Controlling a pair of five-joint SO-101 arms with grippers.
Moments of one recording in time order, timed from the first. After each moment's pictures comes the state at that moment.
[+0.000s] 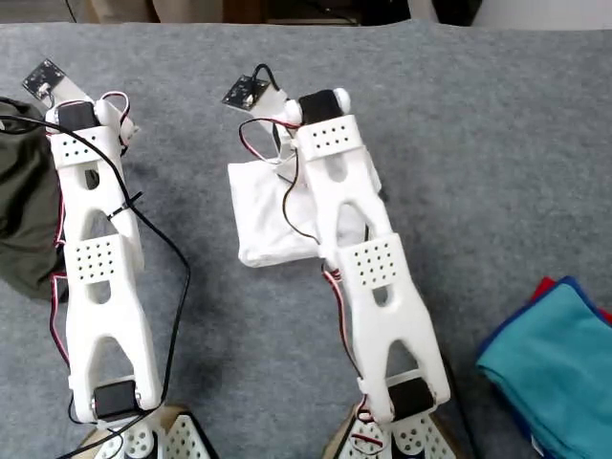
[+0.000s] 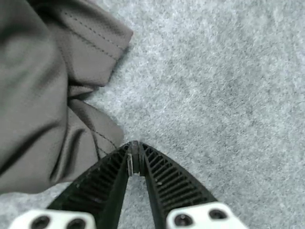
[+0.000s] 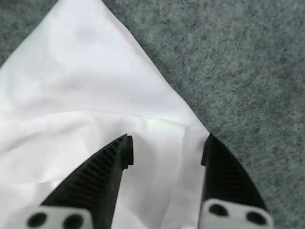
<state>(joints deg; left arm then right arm) -16.9 76.4 -93.1 87.4 26.2 -21.5 67.3 -79.2 99.8 29.2</state>
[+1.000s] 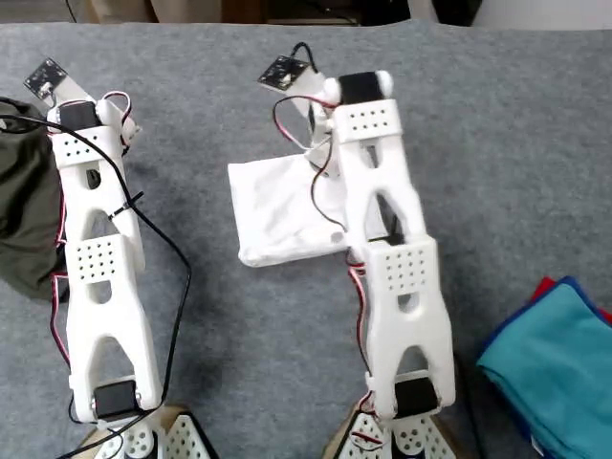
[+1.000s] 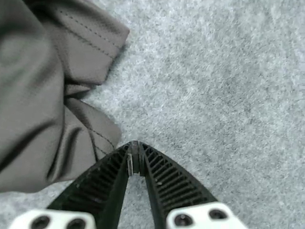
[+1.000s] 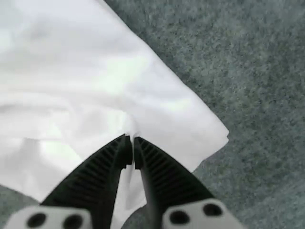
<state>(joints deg) -16.6 76.4 -93.1 87.4 26.2 -14.2 51.6 -62.5 101.3 30.6</state>
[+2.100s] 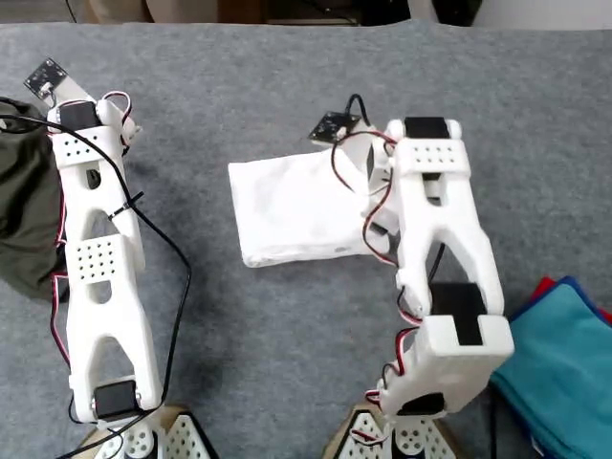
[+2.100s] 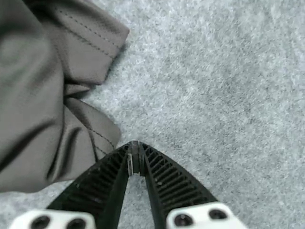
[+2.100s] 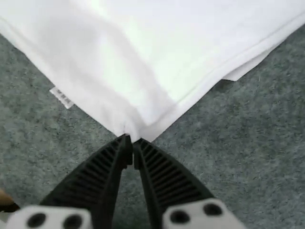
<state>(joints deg) -16.6 76.4 -93.1 87.4 26.2 -4.4 11.6 3.5 84.2 44.2</state>
